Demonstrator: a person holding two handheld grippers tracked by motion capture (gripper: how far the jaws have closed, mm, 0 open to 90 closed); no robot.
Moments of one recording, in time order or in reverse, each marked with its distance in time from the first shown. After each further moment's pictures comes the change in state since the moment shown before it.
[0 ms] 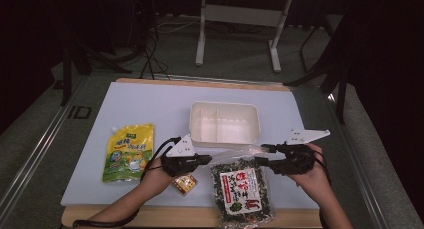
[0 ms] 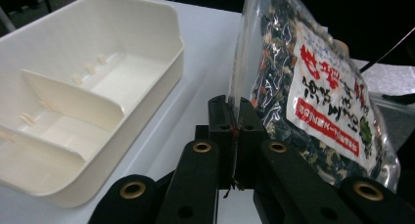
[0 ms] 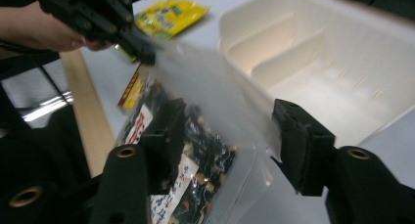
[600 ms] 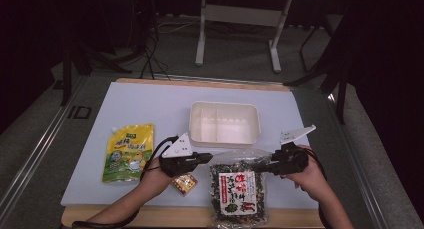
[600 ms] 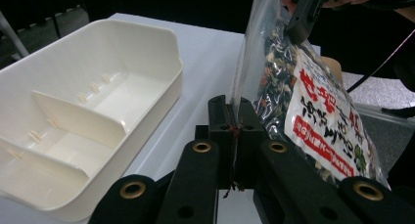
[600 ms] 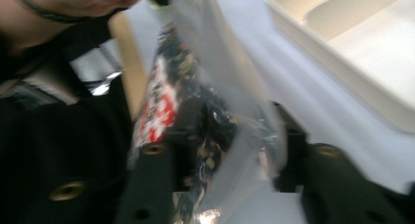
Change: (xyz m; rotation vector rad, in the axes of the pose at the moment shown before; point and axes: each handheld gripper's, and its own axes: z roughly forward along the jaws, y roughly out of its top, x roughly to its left) left arm -0.004 0.009 -0.011 -0.048 0.002 0.001; right arm -0.022 -0.012 0.020 0.141 0.237 0.091
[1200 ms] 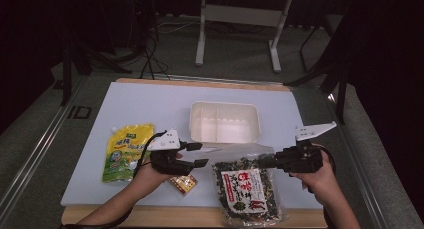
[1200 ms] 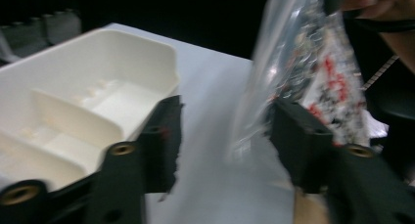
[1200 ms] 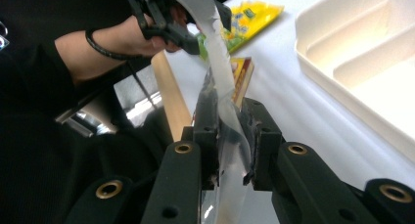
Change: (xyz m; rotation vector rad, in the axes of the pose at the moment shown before) left arm 0.011 -0.003 -0.022 -0.086 -0.028 -0.114; right arm 0.035 0.019 -0.038 -0.149 0.060 -0.006
